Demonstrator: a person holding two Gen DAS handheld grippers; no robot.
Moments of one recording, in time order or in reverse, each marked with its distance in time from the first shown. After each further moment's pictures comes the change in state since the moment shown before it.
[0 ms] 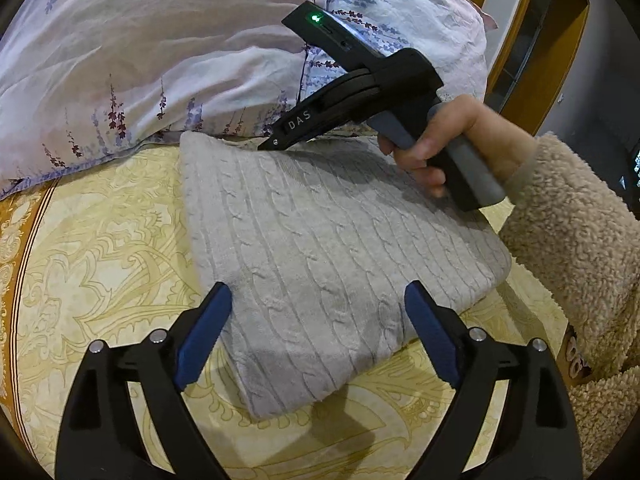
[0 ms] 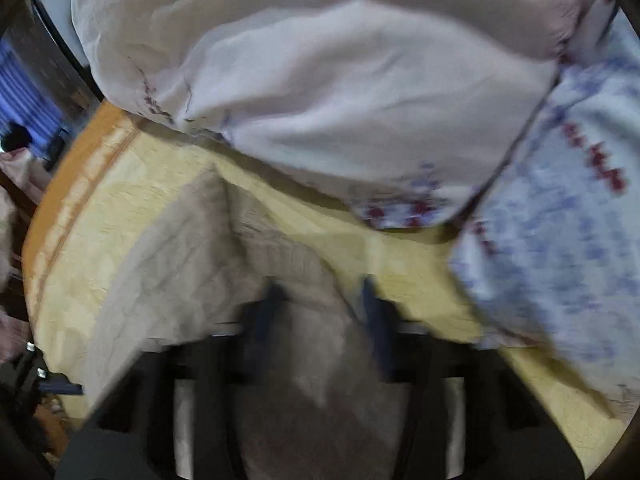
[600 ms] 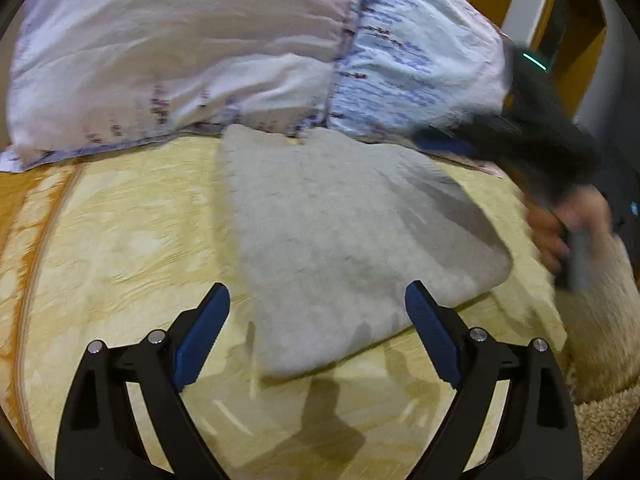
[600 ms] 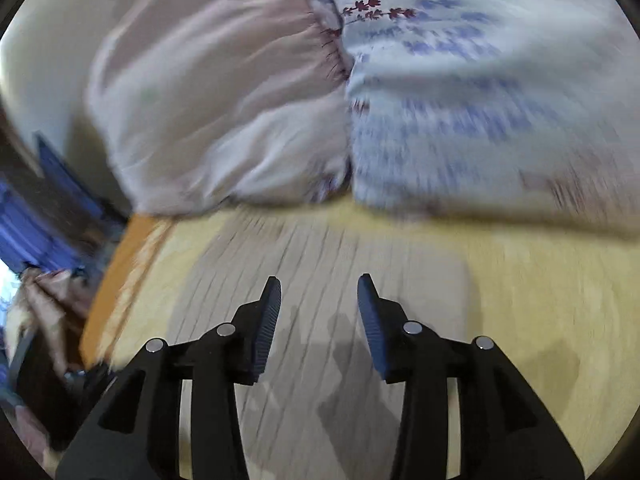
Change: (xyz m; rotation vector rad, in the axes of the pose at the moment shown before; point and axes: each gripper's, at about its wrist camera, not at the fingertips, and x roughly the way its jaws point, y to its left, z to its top) left arm -0.030 0.015 -0.020 -0.085 -0.045 0.081; right arm -0.117 -0.016 -0.131 0.347 -0.342 0.064
